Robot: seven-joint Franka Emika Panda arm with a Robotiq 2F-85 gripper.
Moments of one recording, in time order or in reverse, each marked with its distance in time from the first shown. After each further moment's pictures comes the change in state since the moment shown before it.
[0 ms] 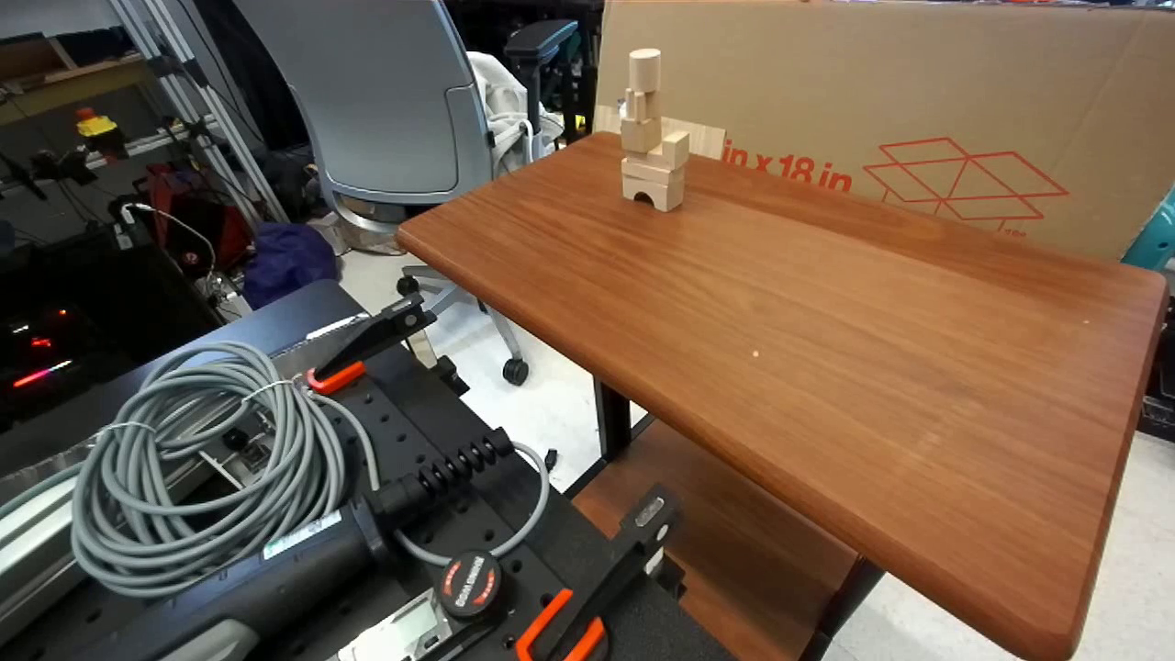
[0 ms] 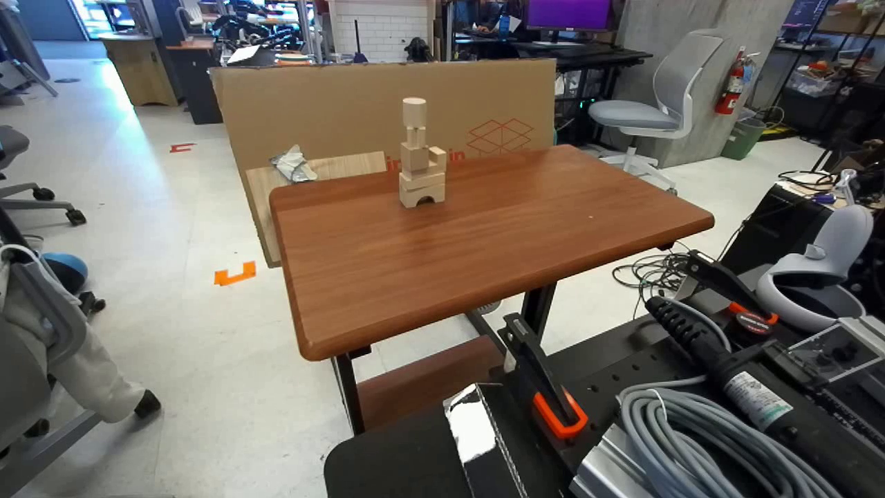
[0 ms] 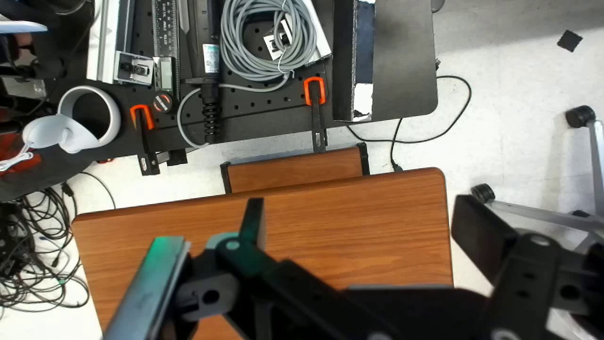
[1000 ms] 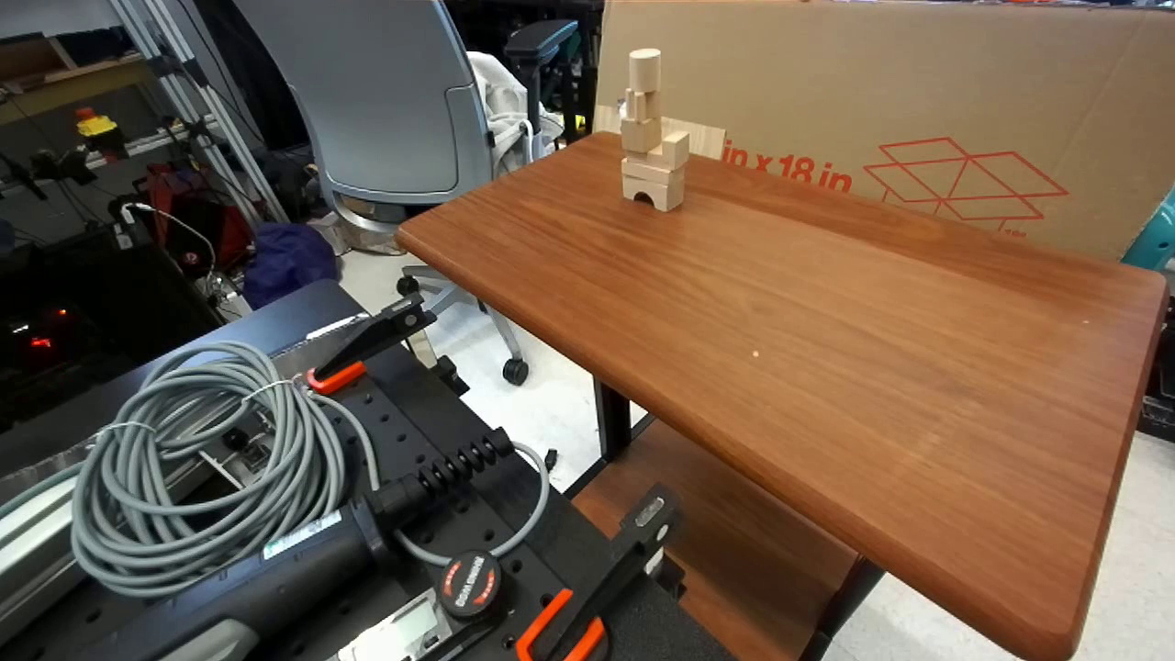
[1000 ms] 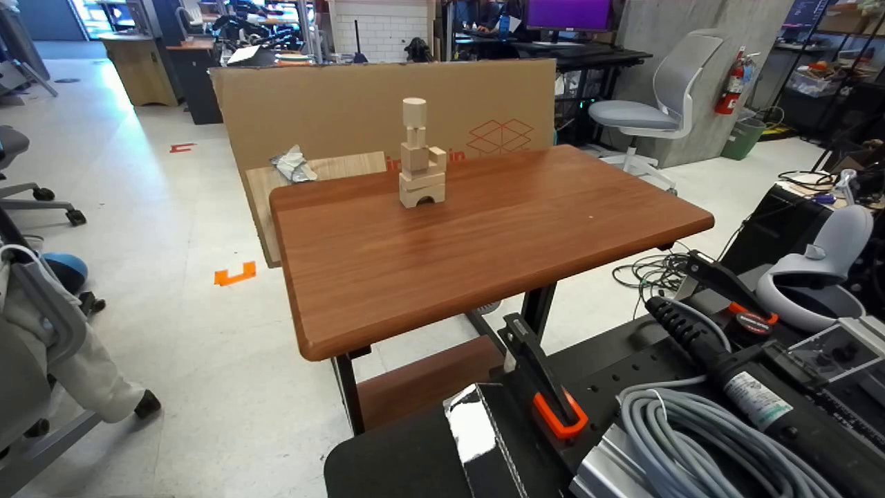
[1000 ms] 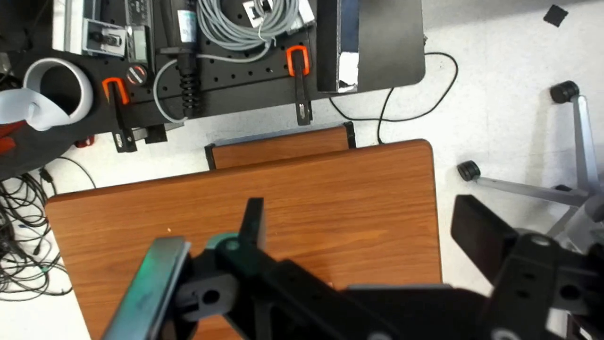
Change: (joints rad) arm -0.002 0.054 -0.008 0.001 -0.001 0.110 0.001
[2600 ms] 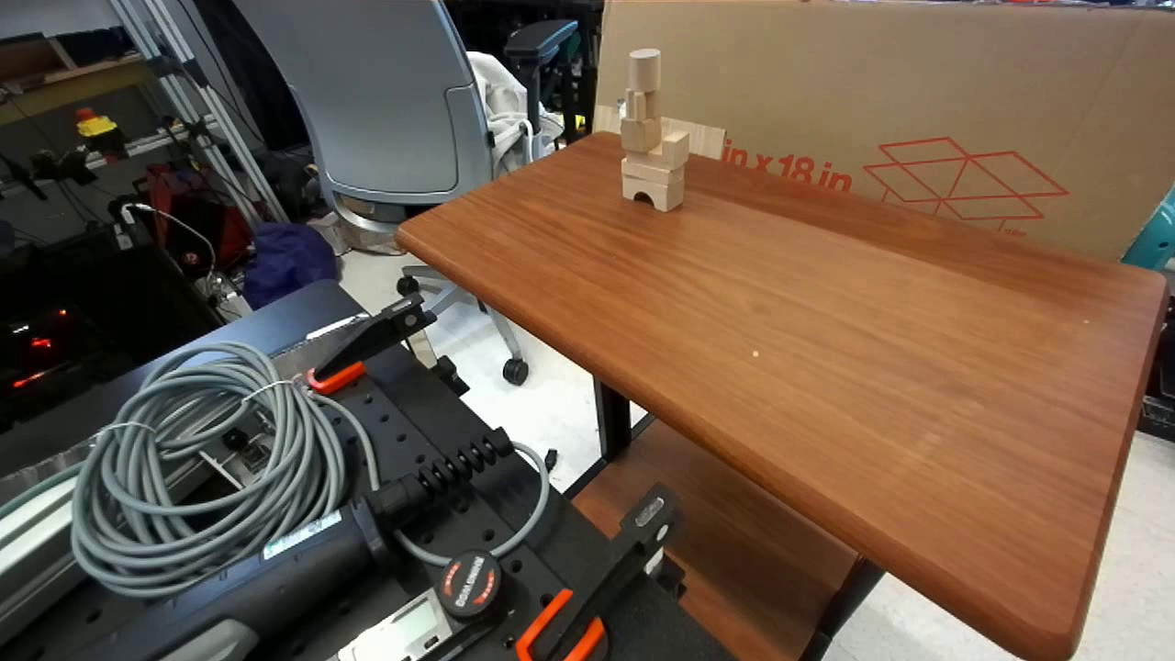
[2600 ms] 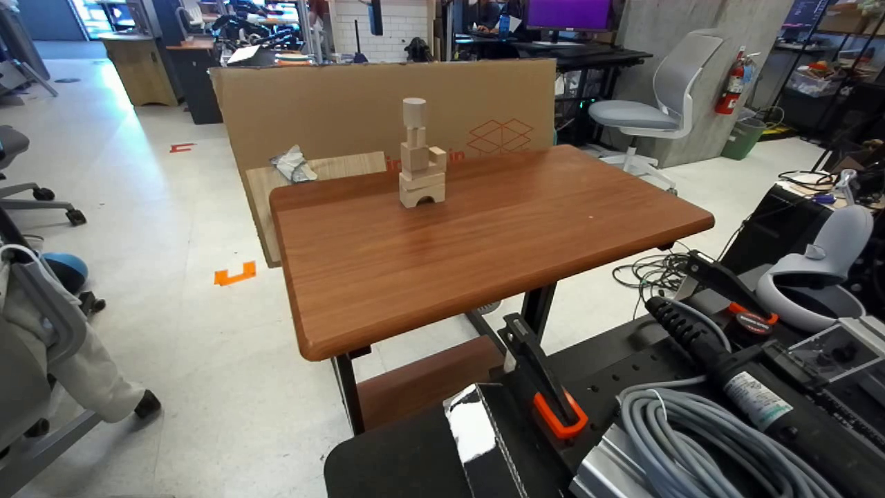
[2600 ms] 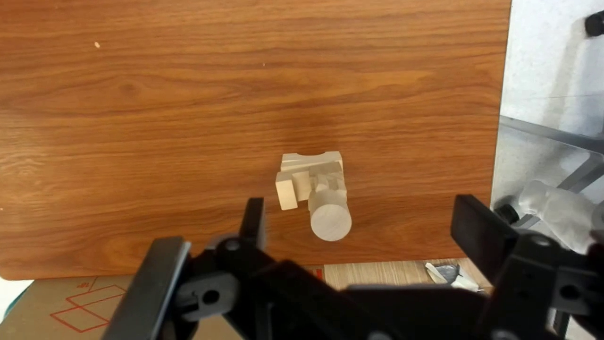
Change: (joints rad) arm 0.017 0.685 -0.168 0.443 -0.188 0.288 -0.148
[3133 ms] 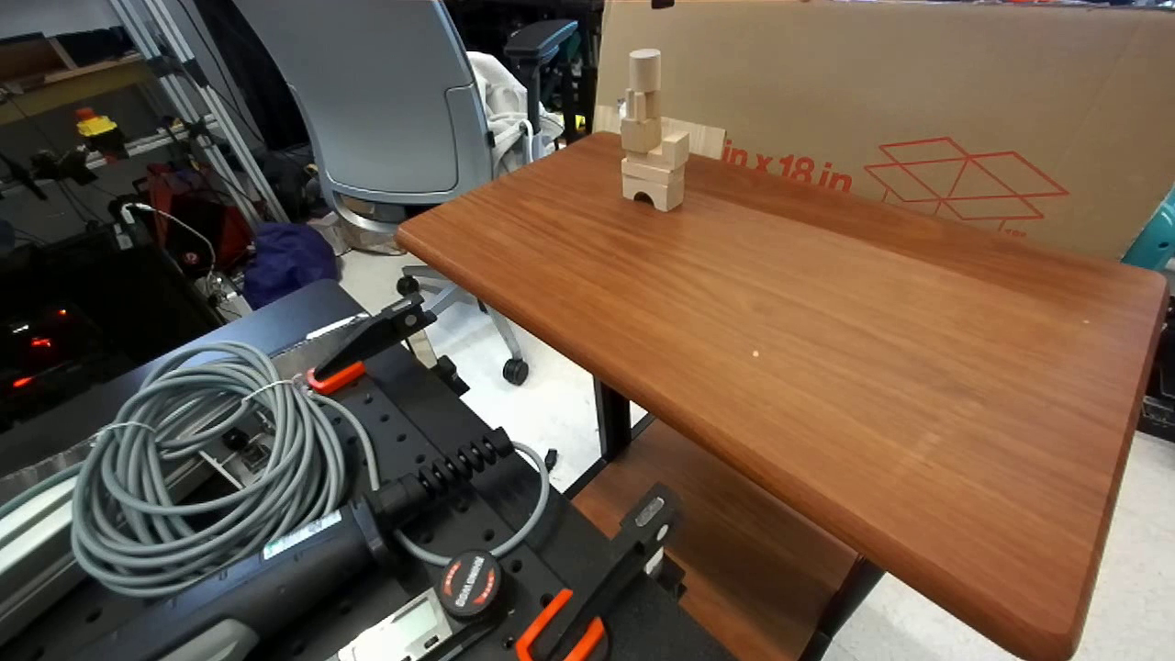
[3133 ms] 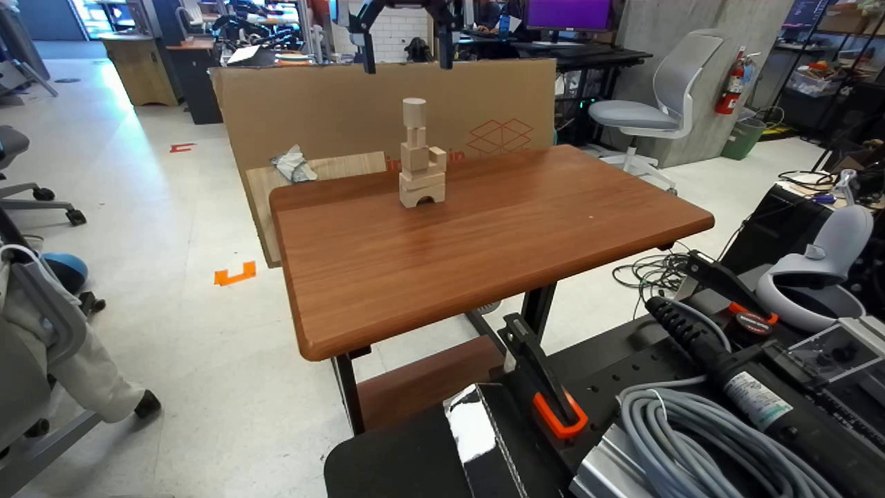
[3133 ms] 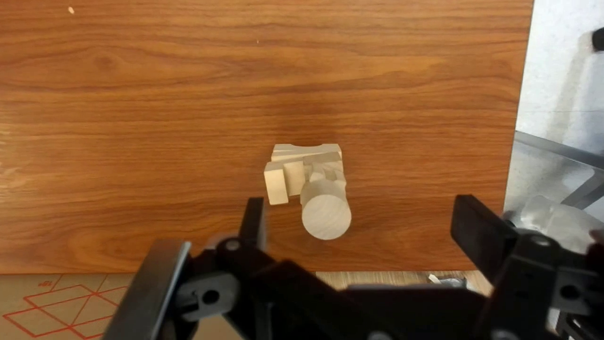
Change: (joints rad) arm 0.024 0.134 -0.024 0.105 -0.008 0.000 -0.045
